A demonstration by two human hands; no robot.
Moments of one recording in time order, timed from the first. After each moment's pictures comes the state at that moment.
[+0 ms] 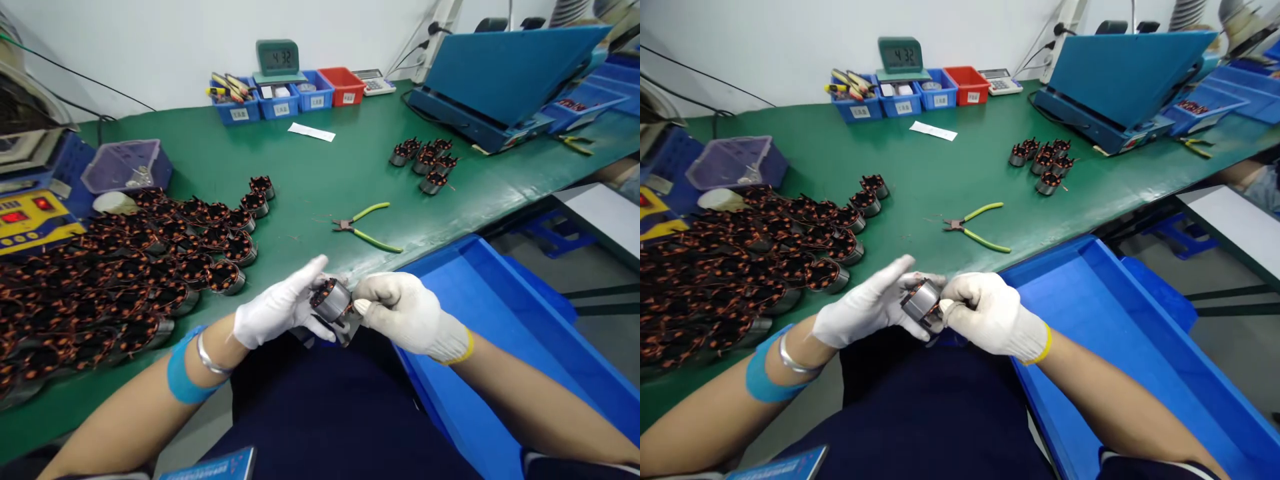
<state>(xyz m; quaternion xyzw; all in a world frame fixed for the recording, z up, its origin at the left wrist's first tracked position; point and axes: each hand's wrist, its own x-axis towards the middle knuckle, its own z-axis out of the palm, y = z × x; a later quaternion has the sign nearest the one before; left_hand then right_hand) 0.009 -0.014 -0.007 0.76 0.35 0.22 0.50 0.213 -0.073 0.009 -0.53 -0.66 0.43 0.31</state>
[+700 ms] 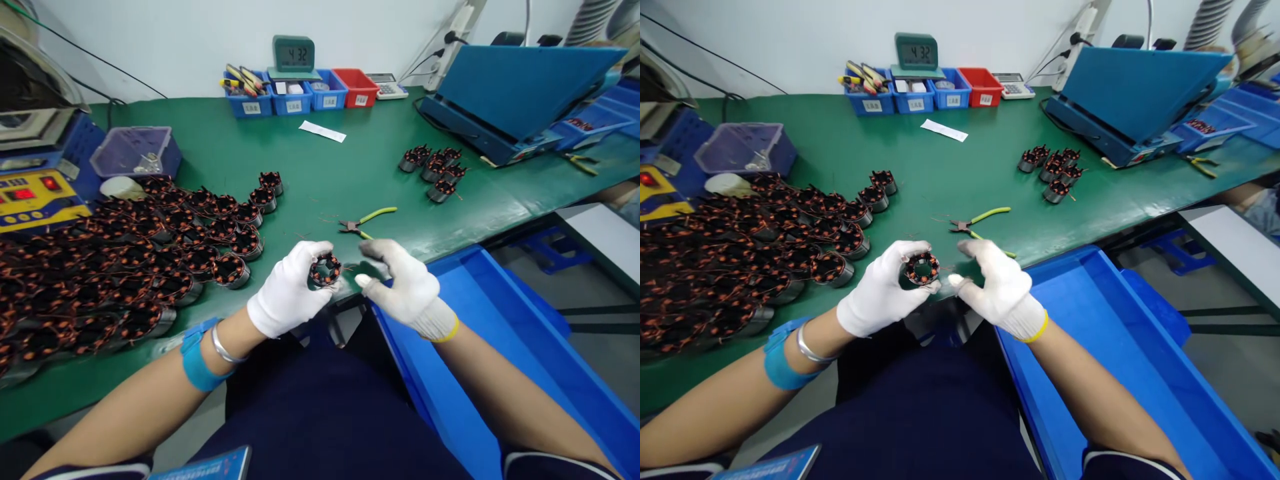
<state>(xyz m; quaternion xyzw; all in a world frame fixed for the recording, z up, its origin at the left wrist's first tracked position) 0.014 -0.004 -0.033 0.84 0.36 0.36 0.18 0.222 -0.043 -0.019 -0.56 -0.71 0.22 0.36</state>
